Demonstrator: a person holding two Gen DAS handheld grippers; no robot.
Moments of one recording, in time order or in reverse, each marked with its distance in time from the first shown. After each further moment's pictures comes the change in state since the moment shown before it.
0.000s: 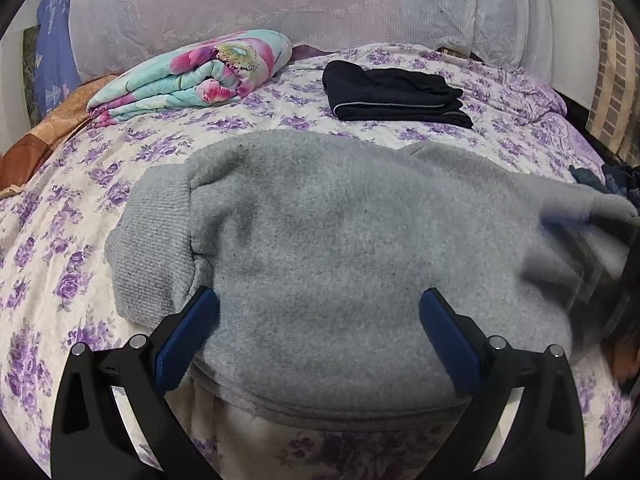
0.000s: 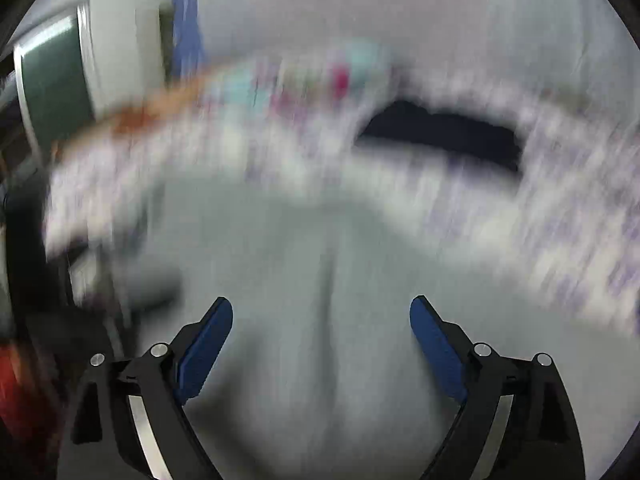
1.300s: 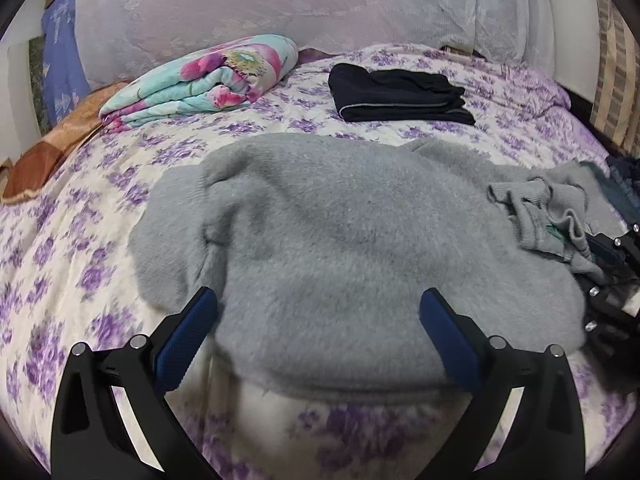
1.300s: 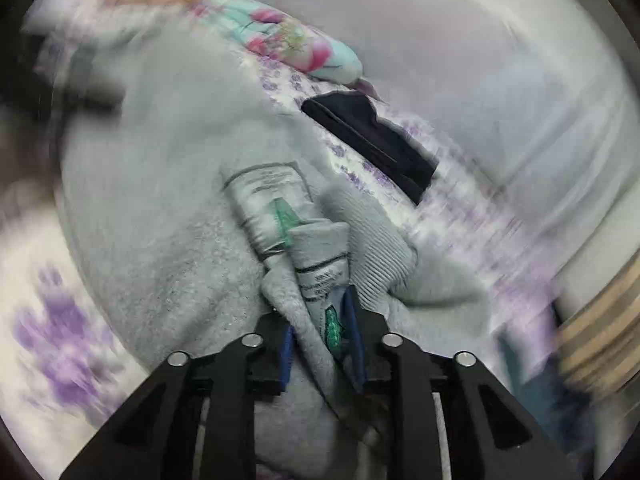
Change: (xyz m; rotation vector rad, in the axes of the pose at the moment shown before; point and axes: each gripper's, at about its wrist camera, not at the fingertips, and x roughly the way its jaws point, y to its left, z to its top) left arm -0.024 0.000 -0.009 -0.010 -0.007 0.032; right arm -0.035 0.058 -0.043 -0.481 -0.087 -0.642
